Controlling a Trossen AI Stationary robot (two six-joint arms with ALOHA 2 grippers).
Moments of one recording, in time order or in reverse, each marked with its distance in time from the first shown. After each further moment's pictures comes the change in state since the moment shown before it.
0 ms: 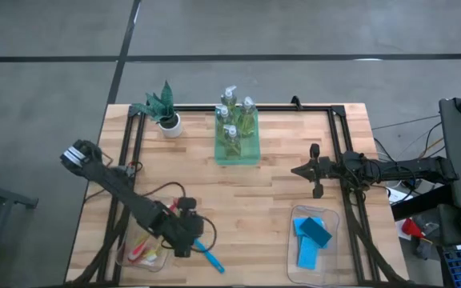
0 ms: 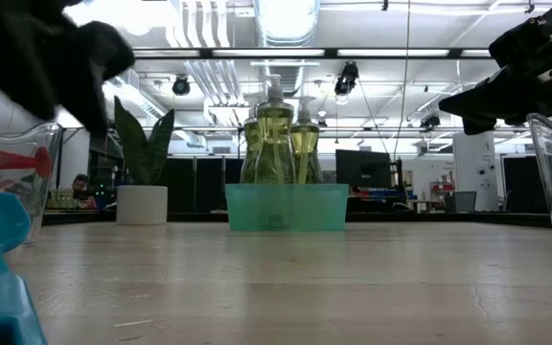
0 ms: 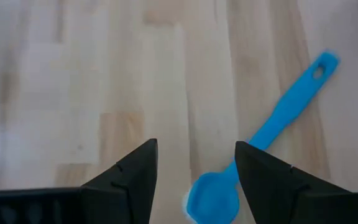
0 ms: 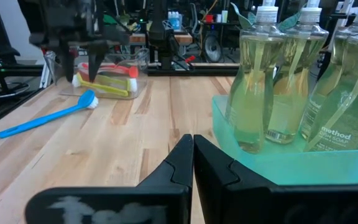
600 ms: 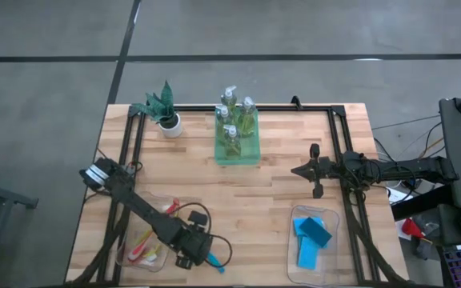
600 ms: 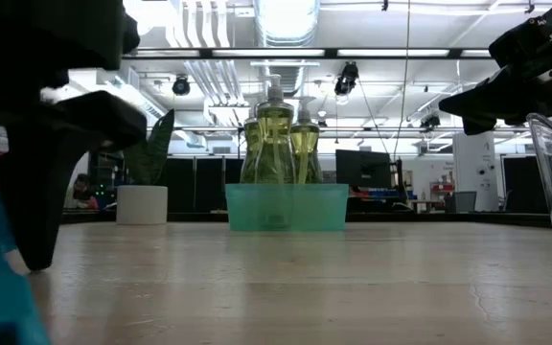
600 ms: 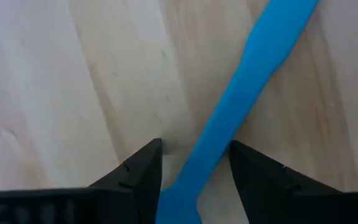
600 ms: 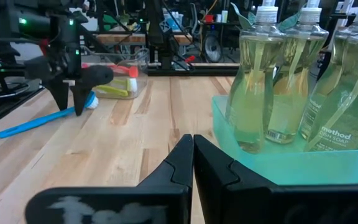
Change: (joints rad) left arm 0.000 0.309 0.124 -0.015 0.208 0.181; right arm 0.000 0.001 0.000 0.000 0.000 0.000
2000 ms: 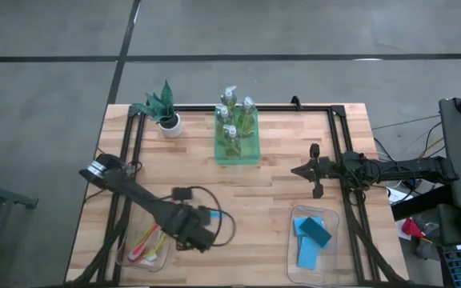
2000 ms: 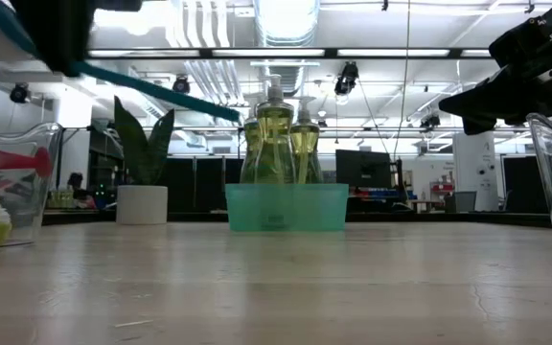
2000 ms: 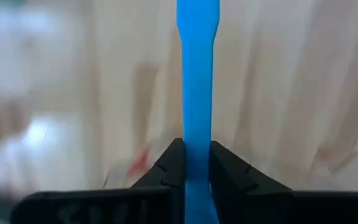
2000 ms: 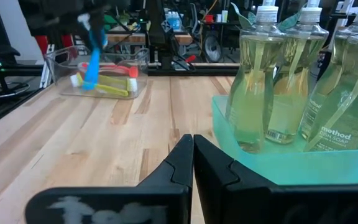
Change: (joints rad) left arm 0.088 -0.012 0.515 -0.885 -0.072 -0.288; right arm 0.000 0.000 0.000 0.000 0.000 0.000
